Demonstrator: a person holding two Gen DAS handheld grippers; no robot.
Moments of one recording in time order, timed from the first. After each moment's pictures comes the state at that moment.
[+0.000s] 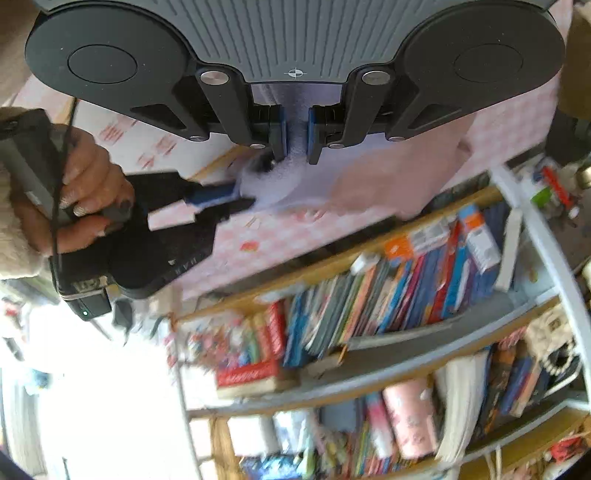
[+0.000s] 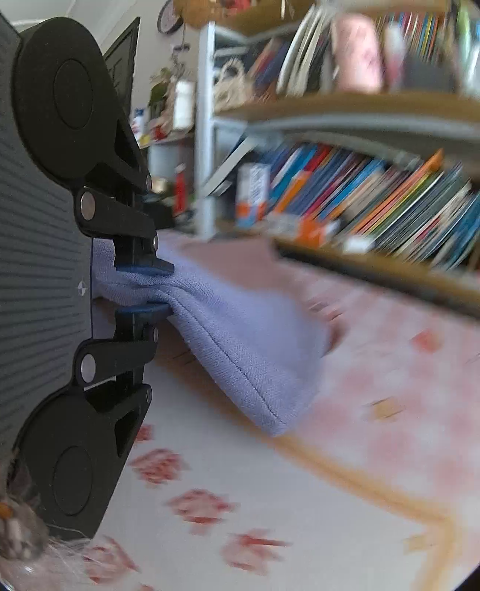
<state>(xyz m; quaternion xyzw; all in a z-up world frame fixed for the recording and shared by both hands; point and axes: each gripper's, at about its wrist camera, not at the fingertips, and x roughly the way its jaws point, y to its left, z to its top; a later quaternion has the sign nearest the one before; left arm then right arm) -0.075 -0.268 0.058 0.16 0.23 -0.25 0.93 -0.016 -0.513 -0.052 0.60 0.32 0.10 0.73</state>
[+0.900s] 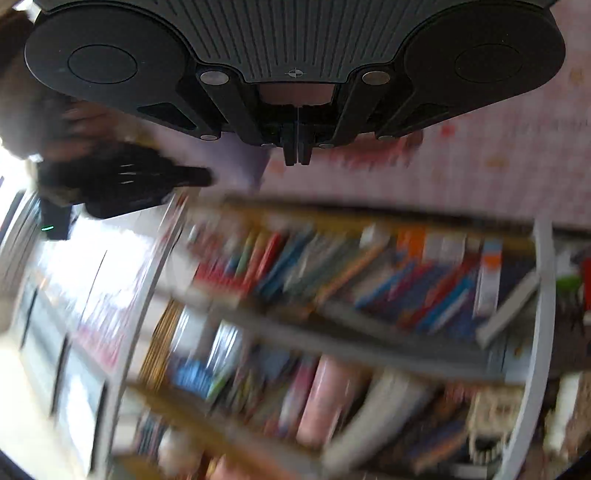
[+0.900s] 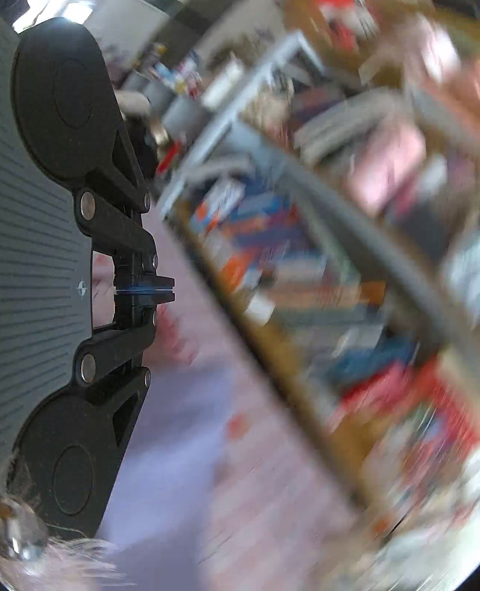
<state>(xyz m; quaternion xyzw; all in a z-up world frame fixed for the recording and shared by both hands) -0.032 -0.205 0.055 -0.08 0.27 -0.25 0.93 0.010 -0.542 0.038 0.38 0.30 0.06 0.87</state>
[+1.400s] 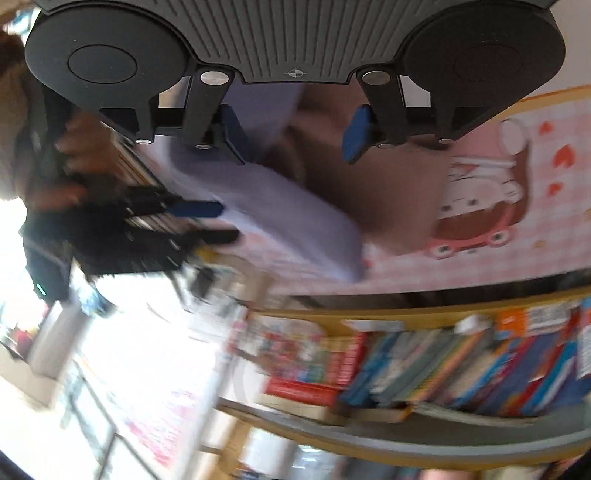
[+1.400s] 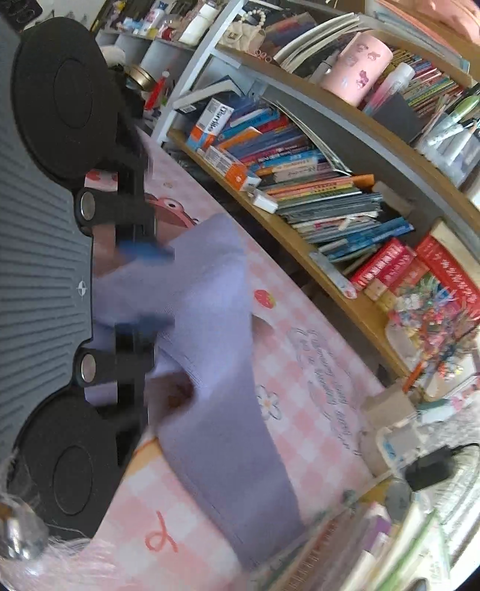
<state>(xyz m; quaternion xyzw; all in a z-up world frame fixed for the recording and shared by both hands) -0.040 -0.298 0.029 0.00 0.34 -0.39 0.86 -0.066 -0.581 0.008 0.39 0.32 -0.04 0.86</state>
